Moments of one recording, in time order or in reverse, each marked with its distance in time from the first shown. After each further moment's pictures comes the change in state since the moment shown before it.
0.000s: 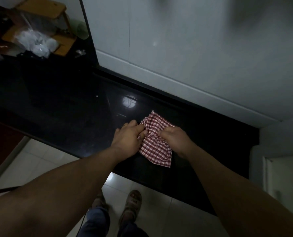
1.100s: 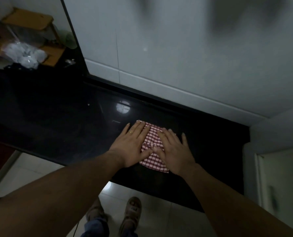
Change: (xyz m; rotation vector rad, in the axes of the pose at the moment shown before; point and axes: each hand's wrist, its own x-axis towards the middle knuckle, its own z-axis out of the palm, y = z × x) left_hand 0.014 0.004 0.015 0.401 -0.164 0.271; right_hand -0.012 0.060 0.002 -0.956 0.218 -0.395
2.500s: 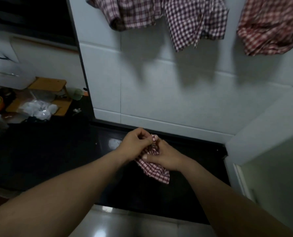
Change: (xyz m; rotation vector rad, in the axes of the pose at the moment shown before) left_hand -0.018 0.016 -0.169 -1.220 0.262 -0.065; right_hand -0.001 -0.090 -0.149 0.740 -0.046 0.019
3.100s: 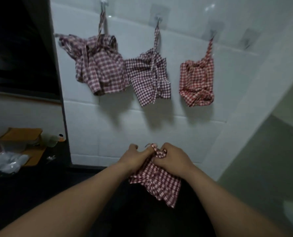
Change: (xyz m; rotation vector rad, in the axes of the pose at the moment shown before) left_hand 0.012 0.123 0.033 0.268 -0.087 -0.114; right_hand -0.076 -0.078 -0.111 -0.368 0.546 0.136
